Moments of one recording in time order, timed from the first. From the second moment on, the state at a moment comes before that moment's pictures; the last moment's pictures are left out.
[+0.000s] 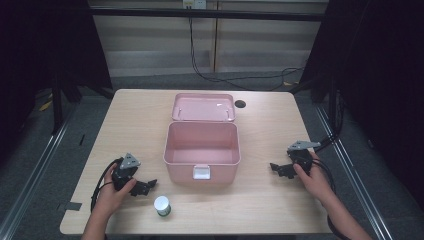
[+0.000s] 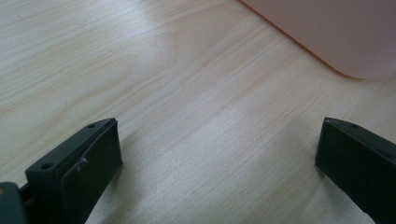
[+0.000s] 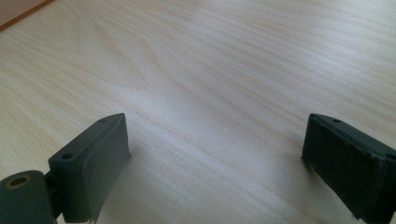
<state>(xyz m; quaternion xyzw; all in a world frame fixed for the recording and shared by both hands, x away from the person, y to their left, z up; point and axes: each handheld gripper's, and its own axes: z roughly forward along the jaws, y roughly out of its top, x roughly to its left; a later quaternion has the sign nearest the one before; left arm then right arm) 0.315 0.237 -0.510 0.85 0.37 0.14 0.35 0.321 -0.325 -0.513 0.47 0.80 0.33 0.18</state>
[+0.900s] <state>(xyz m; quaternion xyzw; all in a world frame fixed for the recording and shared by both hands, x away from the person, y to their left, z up) 0.284 0.242 -0.444 0.91 0.36 0.05 0.18 0.321 -0.325 -0.513 0.47 0.80 0.33 0.19</state>
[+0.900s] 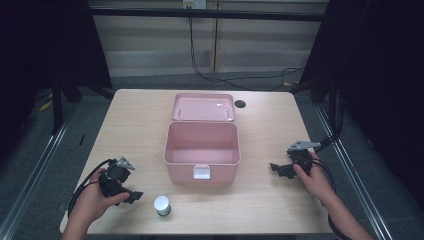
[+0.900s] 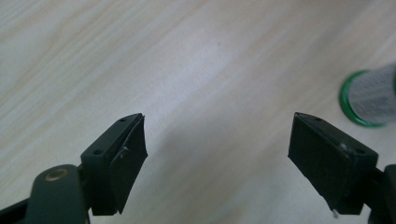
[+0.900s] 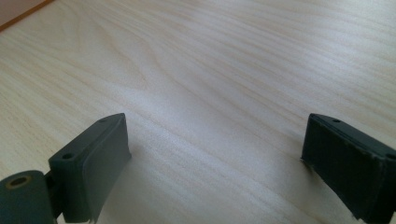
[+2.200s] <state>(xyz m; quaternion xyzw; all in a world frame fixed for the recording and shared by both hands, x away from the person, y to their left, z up) 0.253 0.175 -0.422 0.97 0.24 -0.03 0.11 0.321 -0.325 -0.513 0.47 0.80 0.33 0.18</state>
